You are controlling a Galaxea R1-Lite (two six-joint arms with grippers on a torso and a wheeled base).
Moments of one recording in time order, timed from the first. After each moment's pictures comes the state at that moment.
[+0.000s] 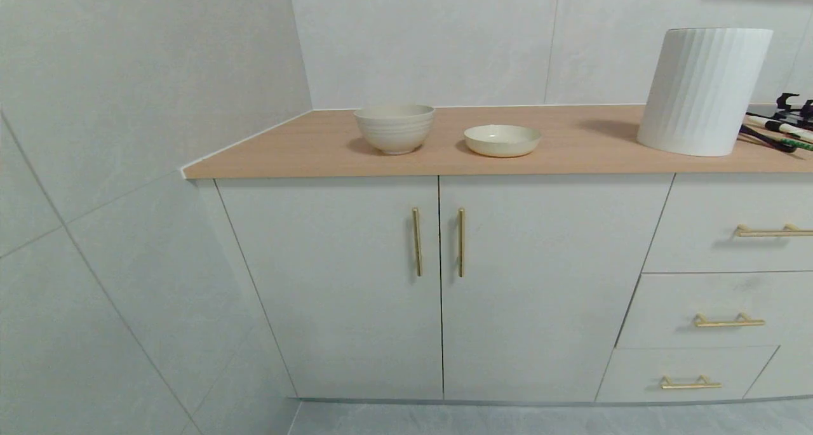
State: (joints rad) left arm -0.01 0.00 0.00 0.00 -0.01 0.00; right arm 0.01 0.02 -0.07 -0.01 0.02 0.02
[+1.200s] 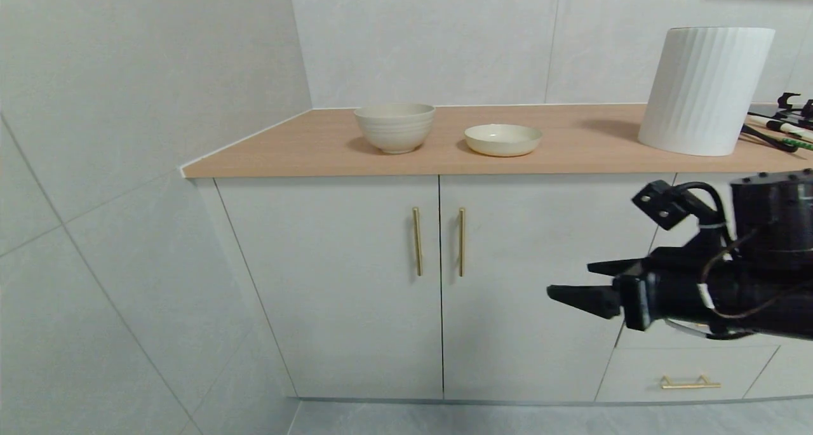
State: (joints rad) left arm -0.01 0.00 0.00 0.00 -0.01 0.00; right arm 0.44 1.53 -0.75 -0.35 0.28 0.06
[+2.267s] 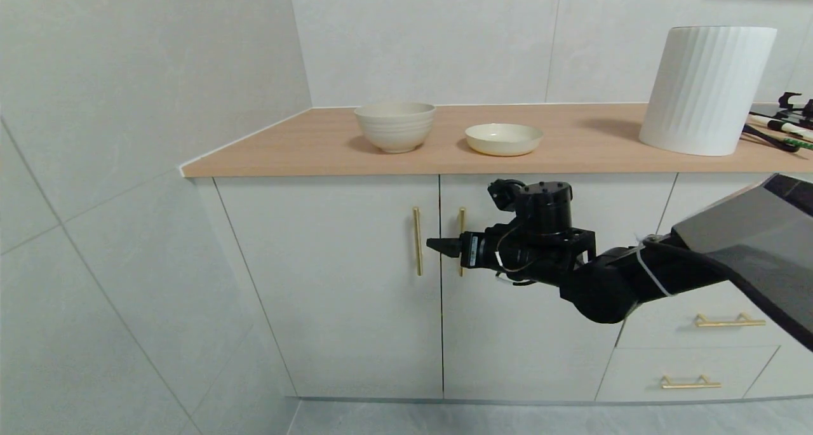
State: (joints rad) left arm -0.01 0.00 0.00 0.00 -0.01 0.00; right arm 0.57 2.18 -1.26 -0.68 0.19 0.38
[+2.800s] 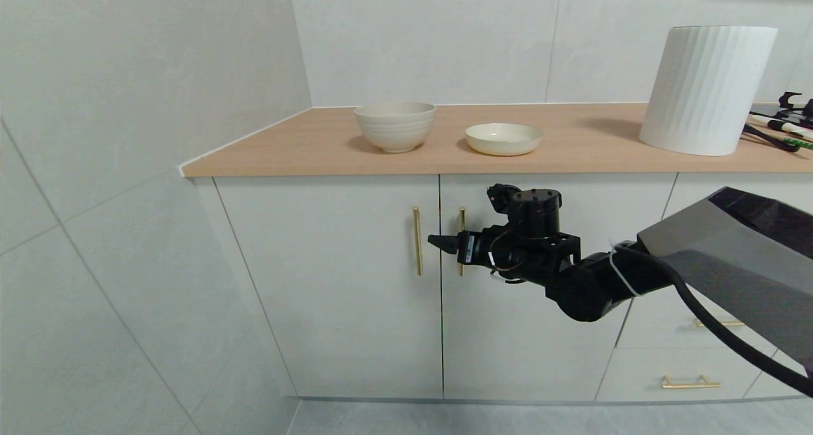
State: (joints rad) left arm -0.01 0.00 0.00 0.00 -0.01 0.00; right arm 0.55 2.28 -1.33 -0.73 0.16 0.41
